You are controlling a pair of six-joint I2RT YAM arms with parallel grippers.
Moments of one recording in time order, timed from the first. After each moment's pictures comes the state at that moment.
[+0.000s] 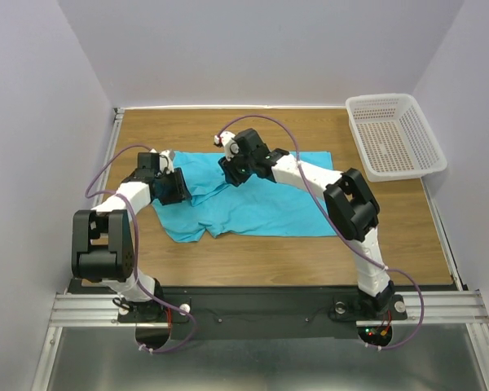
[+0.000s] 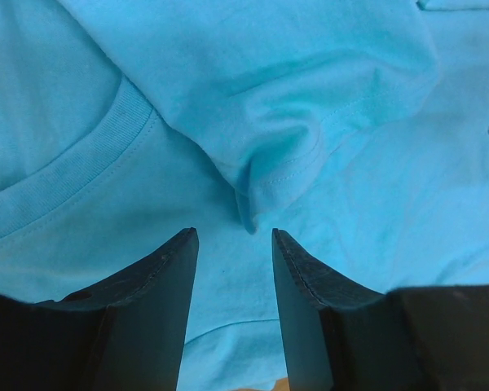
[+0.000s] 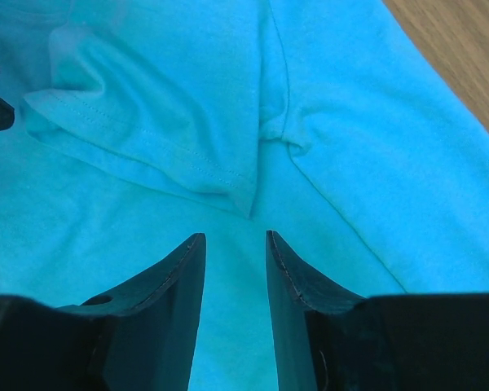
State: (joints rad) left arm -0.02 1.53 0.86 -0.29 0.32 -0.24; right arm 0.72 2.16 1.72 -0.28 -0.22 -0.11
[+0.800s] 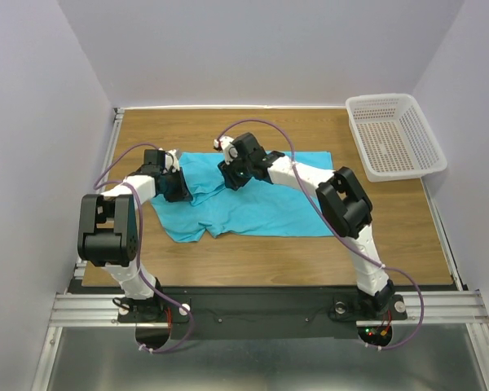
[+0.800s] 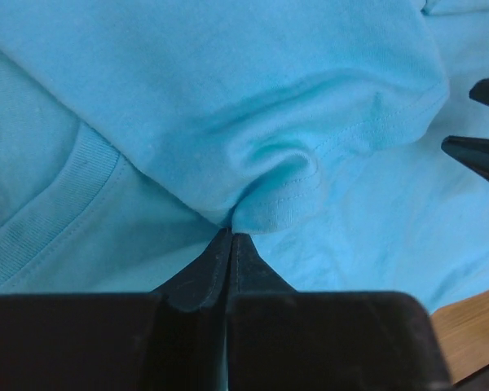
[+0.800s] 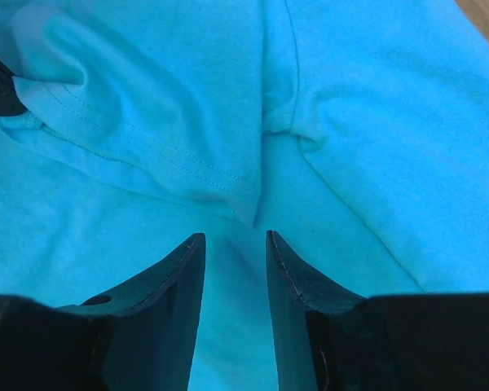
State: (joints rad) left arm -0.04 1.67 0.92 -0.26 0.36 -0.24; right arm 0.71 2.23 1.74 -0.28 -0.24 -0.07
